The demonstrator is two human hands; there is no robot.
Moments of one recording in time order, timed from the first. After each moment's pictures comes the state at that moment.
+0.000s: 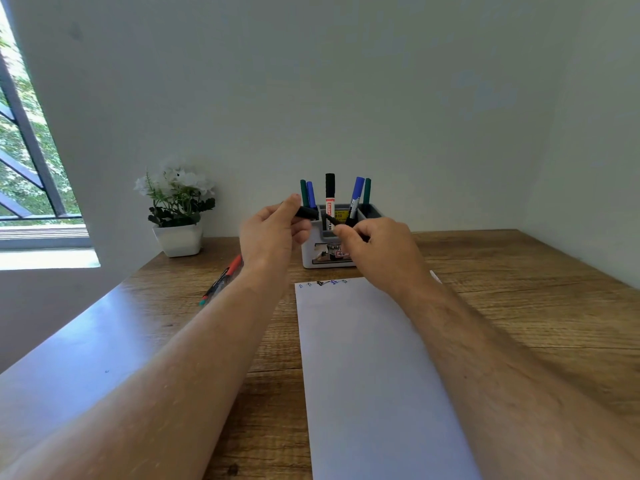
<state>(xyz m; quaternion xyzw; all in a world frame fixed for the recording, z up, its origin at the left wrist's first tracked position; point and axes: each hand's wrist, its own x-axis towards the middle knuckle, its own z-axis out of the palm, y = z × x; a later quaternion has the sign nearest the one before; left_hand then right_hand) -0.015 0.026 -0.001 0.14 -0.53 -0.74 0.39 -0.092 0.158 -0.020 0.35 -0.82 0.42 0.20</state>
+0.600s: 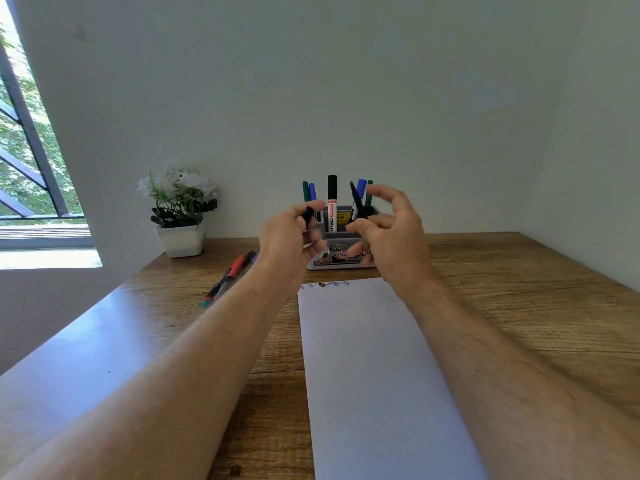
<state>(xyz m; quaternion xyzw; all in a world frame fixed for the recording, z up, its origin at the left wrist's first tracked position) -0.010 0.045 0.007 0.14 -0.54 -0.77 0.32 -0.085 0.162 -0.009 0.30 -0.67 0.68 0.09</state>
